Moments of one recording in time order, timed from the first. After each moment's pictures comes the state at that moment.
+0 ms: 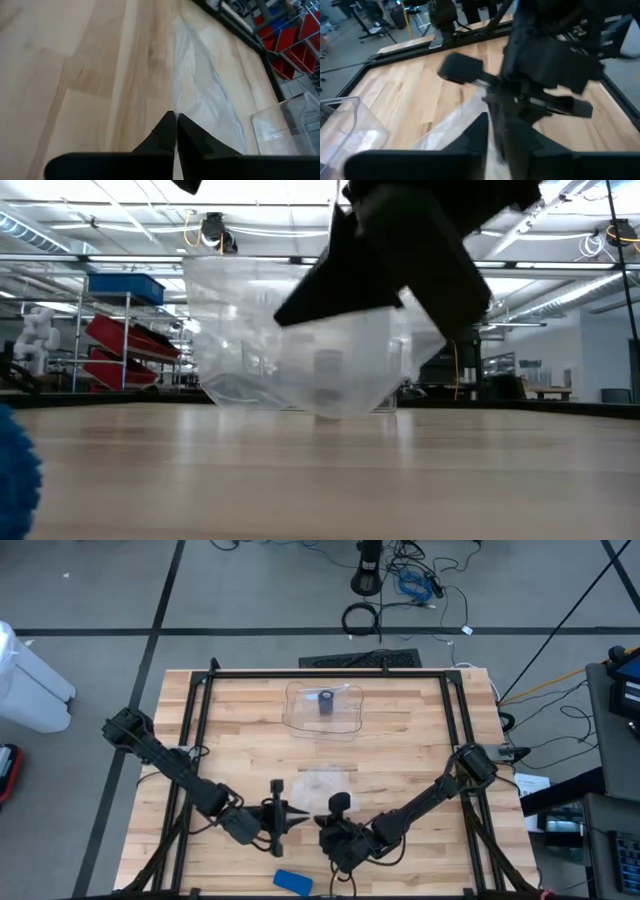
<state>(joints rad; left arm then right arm) -0.63 1.52 0.90 0.16 -0.65 -0.05 0.56 2.09 1.37 -0.11 0.83 0.00</state>
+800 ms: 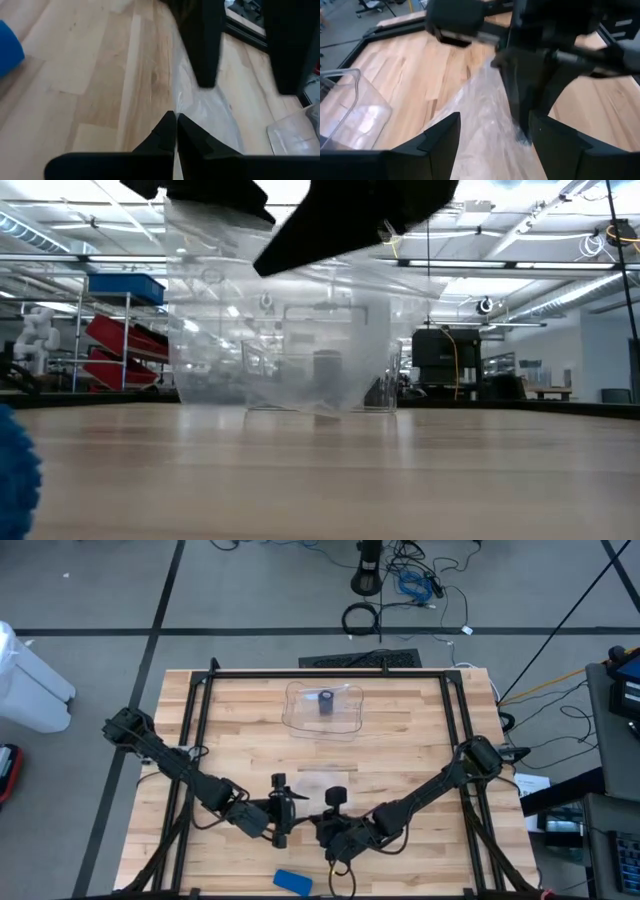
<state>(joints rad) -0.57 1.52 0.90 0.05 -0.60 -0.13 0.52 2.01 1.38 -0.09 0.70 0.04</state>
